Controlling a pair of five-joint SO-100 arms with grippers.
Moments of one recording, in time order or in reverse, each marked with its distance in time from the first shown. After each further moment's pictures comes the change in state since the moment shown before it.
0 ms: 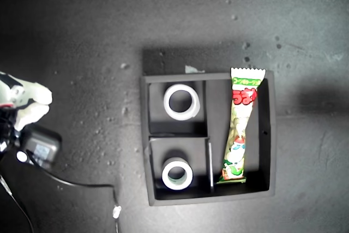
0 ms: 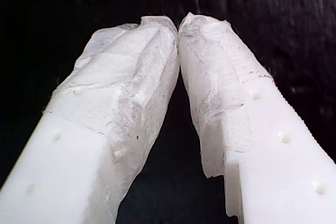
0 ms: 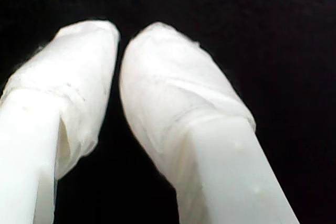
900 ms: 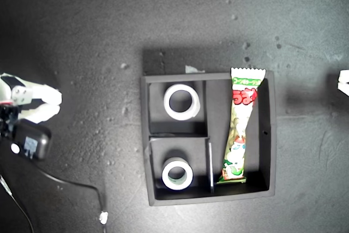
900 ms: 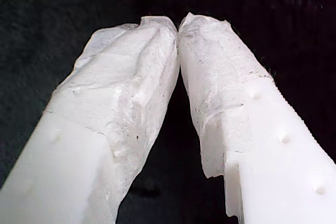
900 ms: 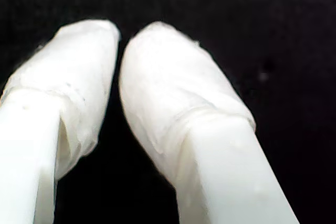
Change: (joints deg) arm 0 1.1 28.1 23.8 6.2 -8.3; arm 1 5.4 4.6 19.9 4.3 1.0
